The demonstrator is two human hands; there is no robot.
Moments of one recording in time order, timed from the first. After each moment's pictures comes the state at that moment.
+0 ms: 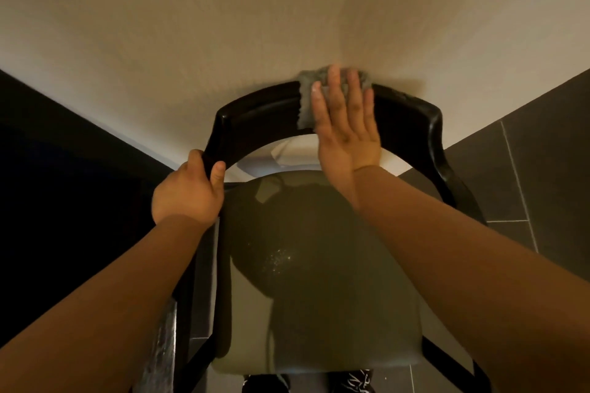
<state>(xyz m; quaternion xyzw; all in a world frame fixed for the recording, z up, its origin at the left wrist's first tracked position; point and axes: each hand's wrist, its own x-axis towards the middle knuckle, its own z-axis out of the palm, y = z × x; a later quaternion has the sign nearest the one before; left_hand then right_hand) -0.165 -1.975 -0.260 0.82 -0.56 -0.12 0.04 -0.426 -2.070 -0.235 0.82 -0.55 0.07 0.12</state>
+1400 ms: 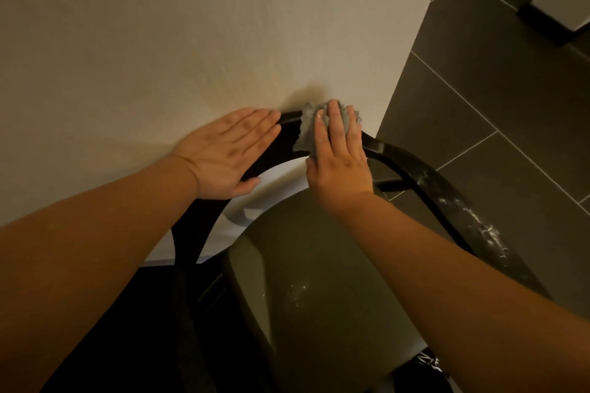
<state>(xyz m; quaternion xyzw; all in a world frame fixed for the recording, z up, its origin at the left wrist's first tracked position) -0.277 -2.146 -0.144 0.14 -0.92 0.29 -0.22 -0.482 -2.026 -0.231 0.63 -0.76 0.19 0.00</state>
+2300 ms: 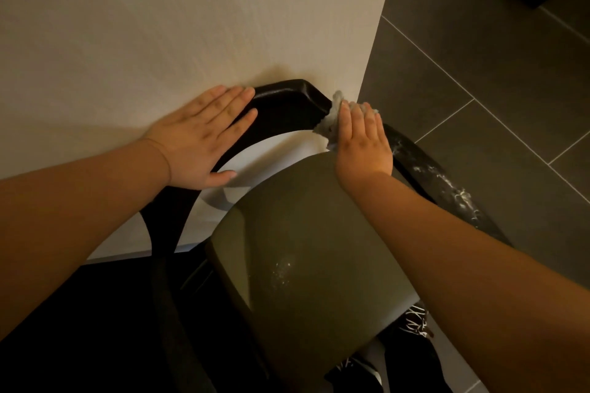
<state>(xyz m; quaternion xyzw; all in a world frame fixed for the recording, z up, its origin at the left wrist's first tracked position) -0.285 -2.144 -0.147 0.13 -0.94 0.24 -0.20 -0.543 -1.985 -0.262 0.56 -0.82 0.05 -0.06</state>
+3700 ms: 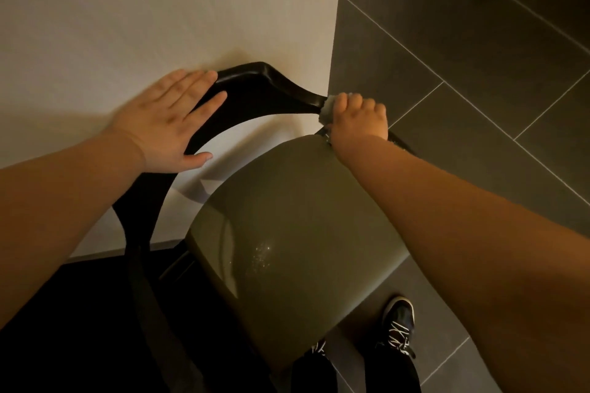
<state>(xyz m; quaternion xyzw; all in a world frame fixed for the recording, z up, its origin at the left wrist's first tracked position) -0.286 -2.137 -0.156 0.15 -0.95 0.24 -0.15 -0.582 -1.973 -0.228 0.50 -0.85 -0.12 -0.12</state>
